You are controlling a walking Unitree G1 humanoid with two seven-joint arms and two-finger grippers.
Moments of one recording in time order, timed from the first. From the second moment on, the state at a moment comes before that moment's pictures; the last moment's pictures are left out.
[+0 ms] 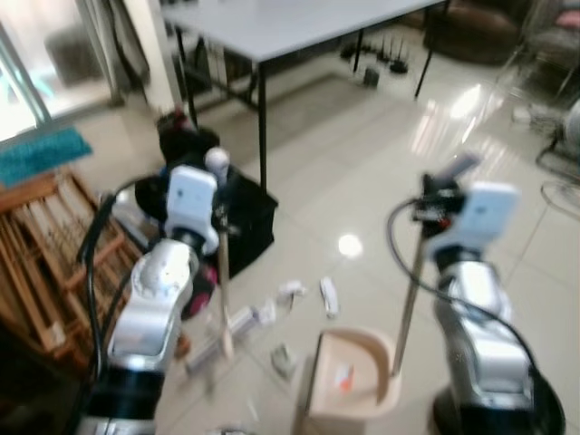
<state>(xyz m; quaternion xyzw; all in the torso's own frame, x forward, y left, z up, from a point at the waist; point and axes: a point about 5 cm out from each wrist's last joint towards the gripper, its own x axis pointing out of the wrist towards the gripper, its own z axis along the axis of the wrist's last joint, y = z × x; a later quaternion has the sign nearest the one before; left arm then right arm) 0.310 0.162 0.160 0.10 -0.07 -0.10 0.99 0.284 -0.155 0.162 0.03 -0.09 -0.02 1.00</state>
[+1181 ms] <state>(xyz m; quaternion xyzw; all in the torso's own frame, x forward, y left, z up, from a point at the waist) 0.342 0.135 0.154 0.06 -0.15 -0.08 0.98 0.330 -0.173 0.149 -0.11 -0.18 0.00 0.98</state>
